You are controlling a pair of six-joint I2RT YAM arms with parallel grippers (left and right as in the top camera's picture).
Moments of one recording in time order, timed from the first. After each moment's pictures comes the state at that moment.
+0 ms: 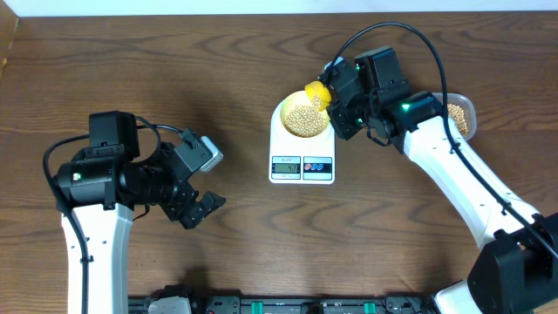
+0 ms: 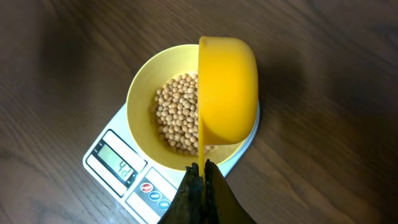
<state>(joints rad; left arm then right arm) 0.13 1.17 1.20 -1.36 0.54 0.94 0.41 1.67 1.35 -0.60 -0.24 -0.18</state>
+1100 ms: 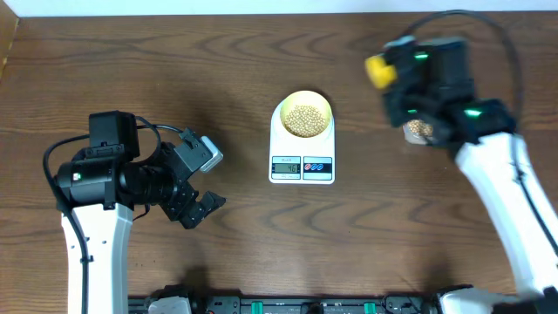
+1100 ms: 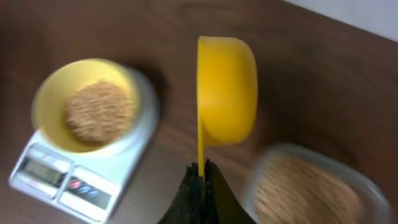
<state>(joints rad) 0.13 1.17 1.20 -1.36 0.54 0.94 0.21 1.46 1.36 -0.72 -0.07 -0.15</state>
